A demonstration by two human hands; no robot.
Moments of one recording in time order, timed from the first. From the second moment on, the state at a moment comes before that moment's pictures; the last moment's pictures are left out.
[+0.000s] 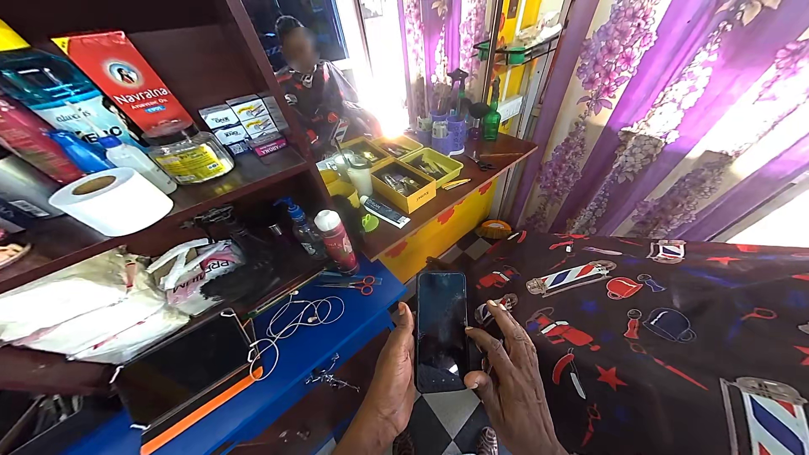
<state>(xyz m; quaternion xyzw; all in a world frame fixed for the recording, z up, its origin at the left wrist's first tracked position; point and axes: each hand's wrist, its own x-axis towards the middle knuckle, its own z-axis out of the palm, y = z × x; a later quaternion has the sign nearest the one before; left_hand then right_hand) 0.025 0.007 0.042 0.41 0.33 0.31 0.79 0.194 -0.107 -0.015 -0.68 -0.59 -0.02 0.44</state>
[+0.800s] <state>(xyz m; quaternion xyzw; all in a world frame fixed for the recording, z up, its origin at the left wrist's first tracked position) 0.029 0.005 0.040 0.40 0.33 0.30 0.80 0.203 -0.114 -0.017 -0.69 -0.57 -0.01 0.44</state>
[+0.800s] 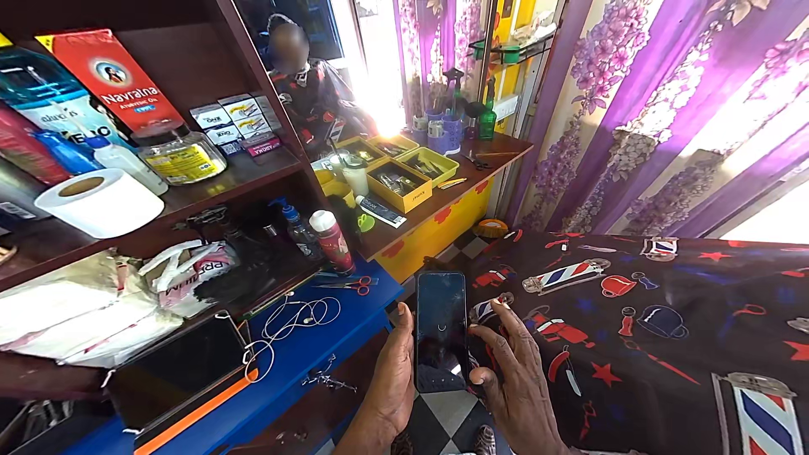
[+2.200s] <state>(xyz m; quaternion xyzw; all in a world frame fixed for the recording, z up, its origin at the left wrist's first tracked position) 0.039 -0.001 0.040 0.41 0.34 0.32 0.79 0.226 -0.118 -0.024 -0.68 -0.57 -0.01 0.45</state>
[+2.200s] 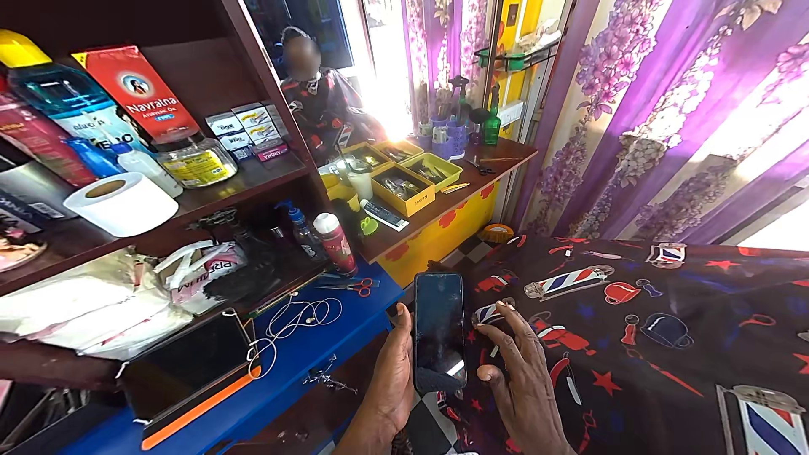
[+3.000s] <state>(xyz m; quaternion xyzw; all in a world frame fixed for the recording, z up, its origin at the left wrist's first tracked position) 0.054 0.003 0.036 0.39 0.34 0.33 0.79 0.240 -0.113 -0.033 -0.68 -0.57 0.03 0.46</state>
